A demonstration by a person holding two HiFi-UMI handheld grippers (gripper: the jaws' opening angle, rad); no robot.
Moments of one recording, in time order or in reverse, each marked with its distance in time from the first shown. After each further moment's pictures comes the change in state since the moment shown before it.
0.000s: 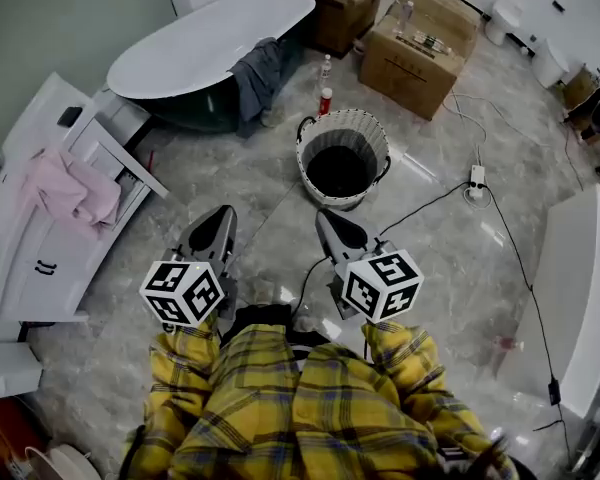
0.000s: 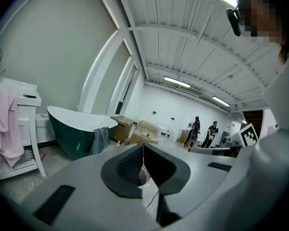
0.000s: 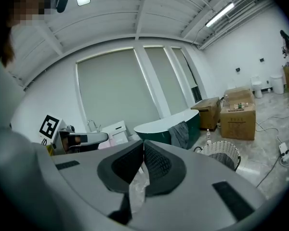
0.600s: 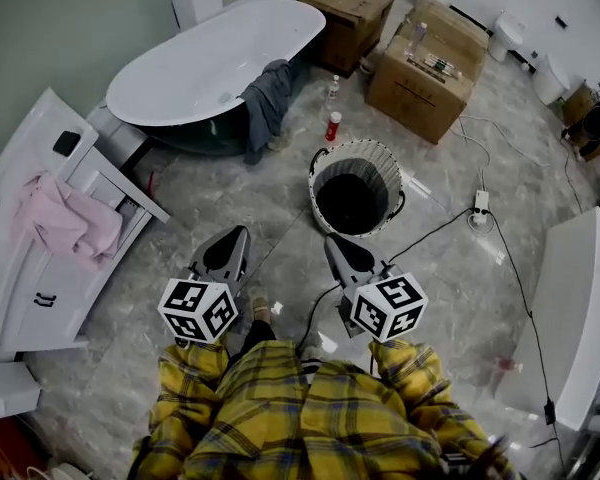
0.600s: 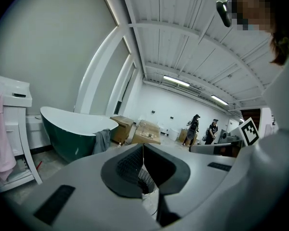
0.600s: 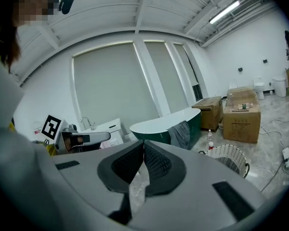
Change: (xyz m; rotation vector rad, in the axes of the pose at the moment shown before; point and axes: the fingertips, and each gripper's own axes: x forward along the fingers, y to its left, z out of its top) left arm 0.062 0.075 0.016 0.018 0.002 -0.033; right arm 0.090 -0.019 0.012 -0.022 0.034 -0.014
